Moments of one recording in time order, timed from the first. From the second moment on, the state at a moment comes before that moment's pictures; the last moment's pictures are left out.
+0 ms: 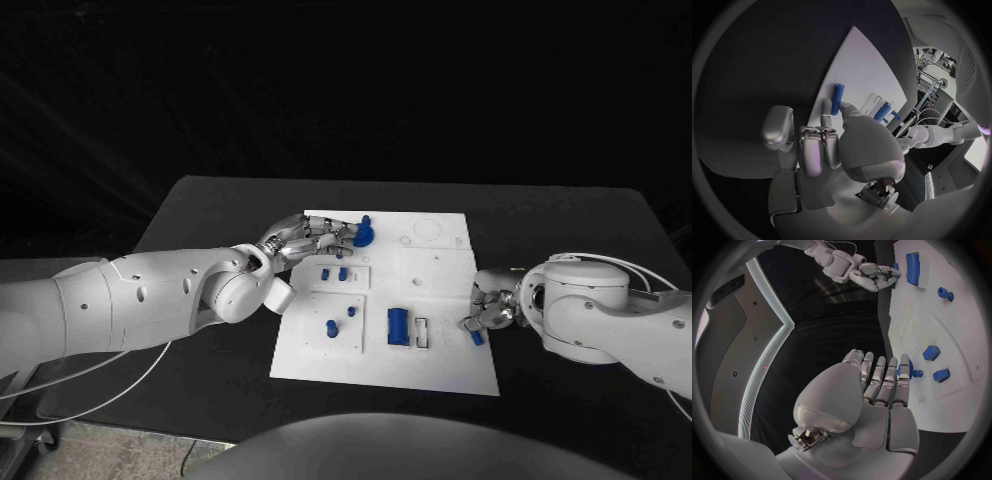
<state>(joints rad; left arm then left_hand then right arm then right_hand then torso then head) 1.10 -0.81 -0.22 1.40 -0.15 -0.08 0.47 1.53 0.21 -0.06 0.27 0.60 0.74 0.18 0.15 0.07 0.49 0.20 0.41 0.07 0.50 0.21 0.31 0.07 0.15 0.51 0.29 0.14 0.48 1.15 -0.93 -0.15 1.75 -1.41 0.17 -0.63 1.22 0.00 0.02 0.17 0.53 1.06 0.02 0.26 0.89 1.47 -0.05 1.57 1.31 1.46 -0.11 1.55 1.31 0.08 1.43 0.01 1.01 1.31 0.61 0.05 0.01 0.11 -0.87</state>
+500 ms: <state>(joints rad) 1.10 -0.81 -0.22 1.40 -0.15 -0.08 0.47 1.53 0.21 -0.06 0.27 0.60 0.74 0.18 0.15 0.07 0.49 0.20 0.41 0.07 0.50 0.21 0.31 0.07 0.15 0.51 0.29 0.14 0.48 1.15 -0.94 -0.16 1.78 -1.37 0.08 -0.59 1.20 -0.11 0.19 0.23 0.76 1.07 0.01 0.30 0.93 1.47 -0.05 1.57 1.31 1.47 -0.11 1.54 1.31 0.08 1.45 0.00 1.08 1.31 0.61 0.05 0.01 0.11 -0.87</state>
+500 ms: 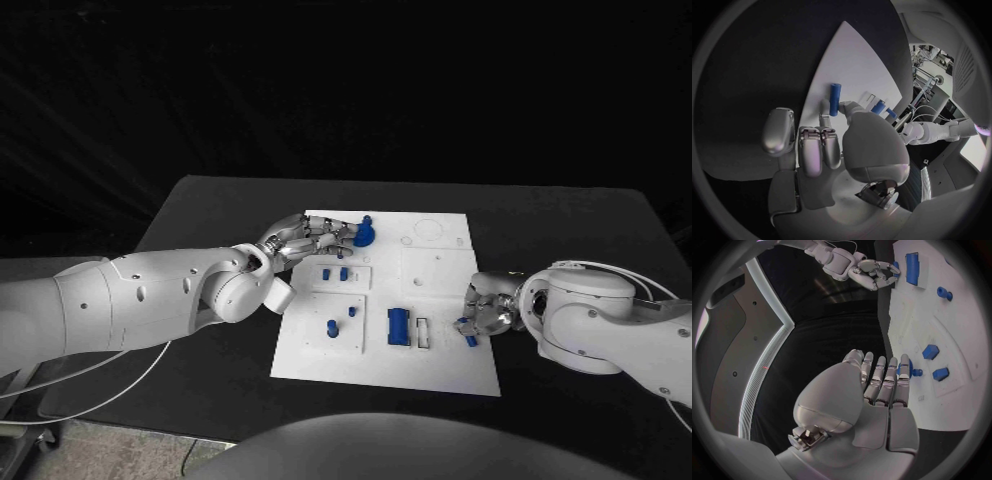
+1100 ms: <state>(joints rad) 1.10 -0.81 -0.22 1.40 -0.15 -0.08 0.47 1.53 0.21 -0.06 0.27 0.60 0.74 0.18 0.15 0.07 0.49 0.19 0.41 0.07 0.50 0.21 0.31 0.07 0.15 0.51 0.29 0.14 0.47 1.18 -0.90 -0.16 1.77 -0.95 -0.02 -0.59 1.11 -0.09 0.30 0.17 0.62 1.06 0.01 0.30 0.93 1.46 -0.06 1.57 1.31 1.47 -0.11 1.54 1.31 0.08 1.45 0.00 1.08 1.31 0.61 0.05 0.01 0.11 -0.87</state>
